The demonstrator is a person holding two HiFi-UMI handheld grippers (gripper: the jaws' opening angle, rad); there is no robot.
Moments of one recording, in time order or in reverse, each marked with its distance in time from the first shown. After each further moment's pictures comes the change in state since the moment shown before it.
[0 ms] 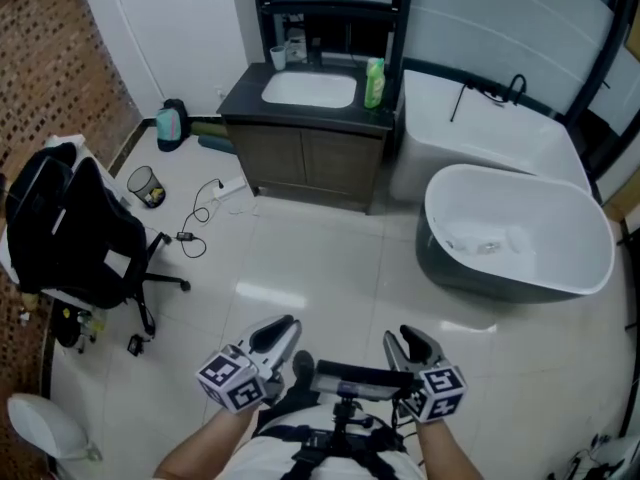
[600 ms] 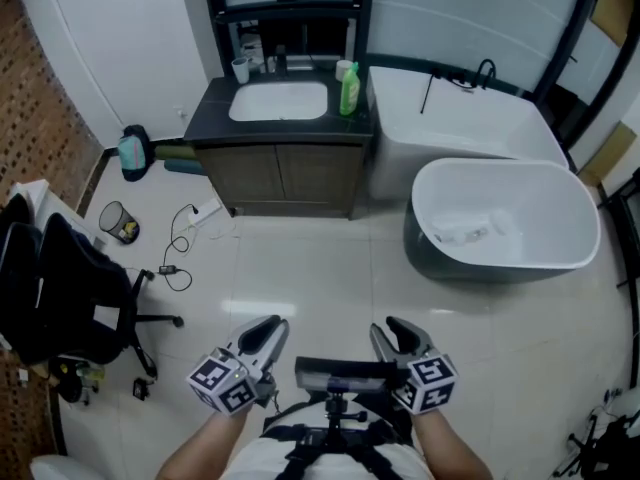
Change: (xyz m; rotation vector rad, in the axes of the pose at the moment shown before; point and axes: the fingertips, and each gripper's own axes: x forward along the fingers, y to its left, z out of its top) left arm 0.025 0.100 0.060 0.014 0.044 -0.106; right arm 0.094 0.037 0.054 0.023 -0.016 -0.077
